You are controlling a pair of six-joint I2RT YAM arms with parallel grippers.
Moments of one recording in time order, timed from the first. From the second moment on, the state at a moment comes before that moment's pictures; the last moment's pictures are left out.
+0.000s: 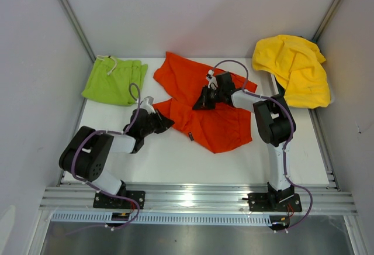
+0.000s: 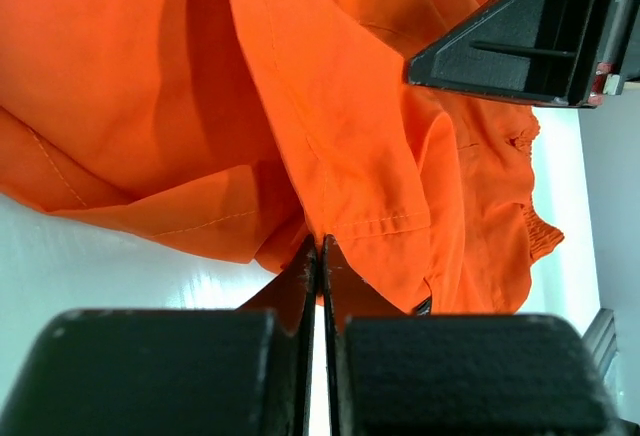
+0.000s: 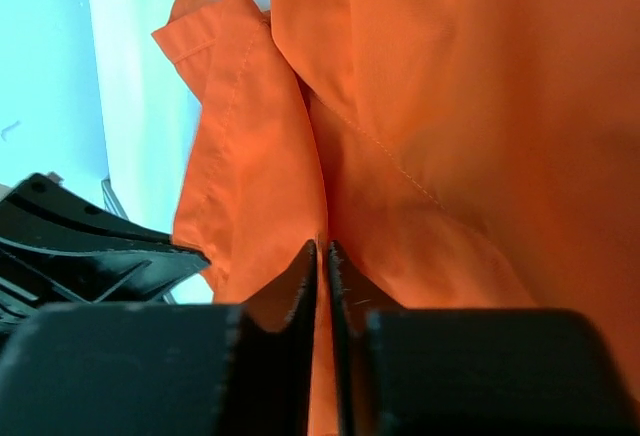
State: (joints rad) left arm -0.35 1.56 0.44 0.70 0.27 -0.74; right arm 0.42 2.14 1.45 -0.06 -0.66 0.60
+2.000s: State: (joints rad) left arm -0.35 0.36 0.23 -0.20 0.08 -0.64; right arm 0.20 1.13 0.50 -0.32 -0.02 0.88
